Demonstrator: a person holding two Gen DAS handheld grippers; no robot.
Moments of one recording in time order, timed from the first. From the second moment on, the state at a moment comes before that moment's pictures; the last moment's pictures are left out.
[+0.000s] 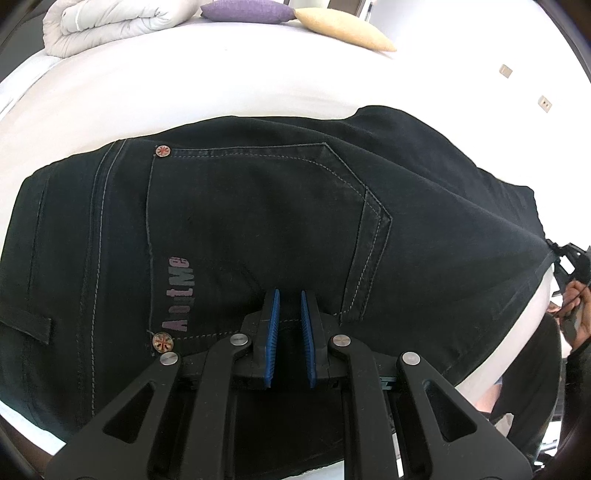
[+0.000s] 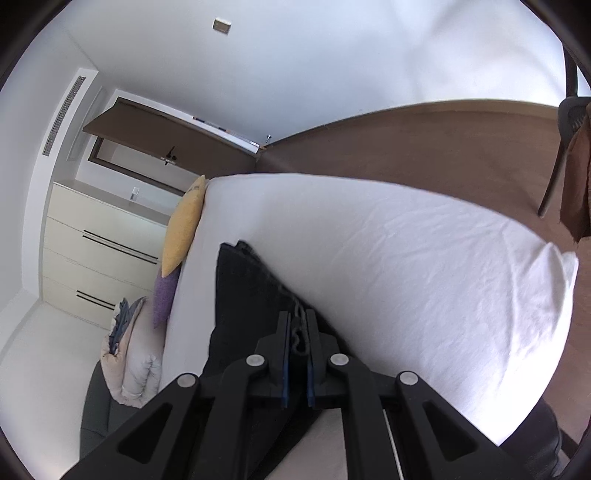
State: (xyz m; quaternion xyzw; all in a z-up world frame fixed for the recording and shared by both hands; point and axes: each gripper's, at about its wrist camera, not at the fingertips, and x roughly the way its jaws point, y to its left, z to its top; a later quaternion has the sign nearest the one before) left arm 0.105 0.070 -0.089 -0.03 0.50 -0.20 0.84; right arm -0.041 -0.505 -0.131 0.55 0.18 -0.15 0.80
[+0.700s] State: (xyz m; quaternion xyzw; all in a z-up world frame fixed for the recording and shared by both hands) left arm 0.069 0.094 -0.080 -0.01 0.47 -0.19 0.86; right arm 0.034 -0.265 -0.084 0.49 0.39 0.15 0.76
